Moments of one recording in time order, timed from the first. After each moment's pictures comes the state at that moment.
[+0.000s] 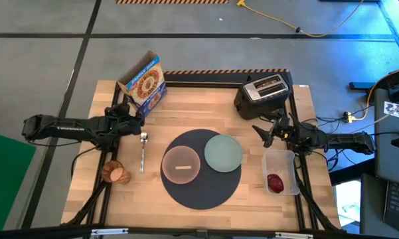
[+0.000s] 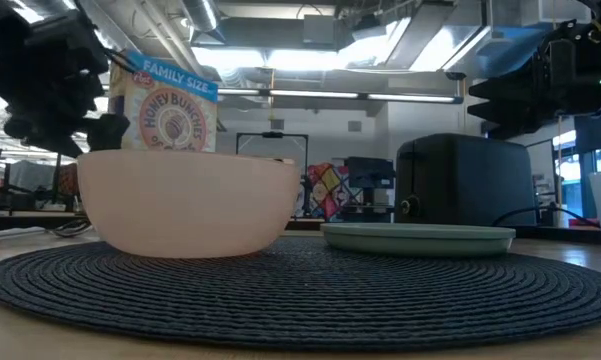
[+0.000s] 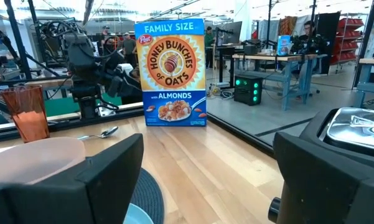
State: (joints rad) left arm 0.13 0.67 0.31 -0.74 -1.08 -0.91; right arm 0.00 0.12 0.01 0.18 0.41 0.02
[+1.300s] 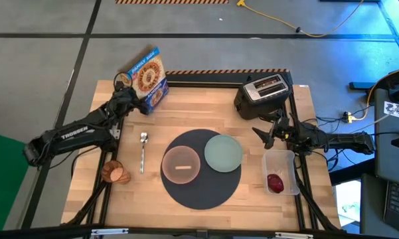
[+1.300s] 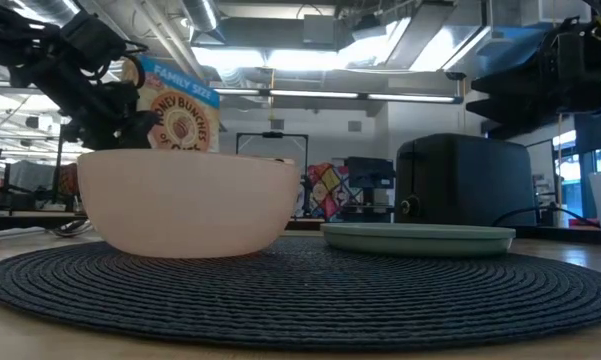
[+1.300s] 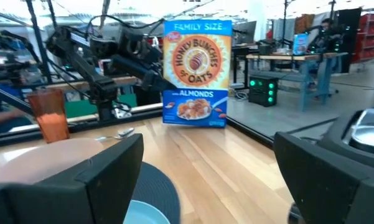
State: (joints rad) left arm 0.74 0.68 0.31 -0.16 -0.47 -0.20; right arm 0.00 0.12 0.01 0.20 0.34 0.05
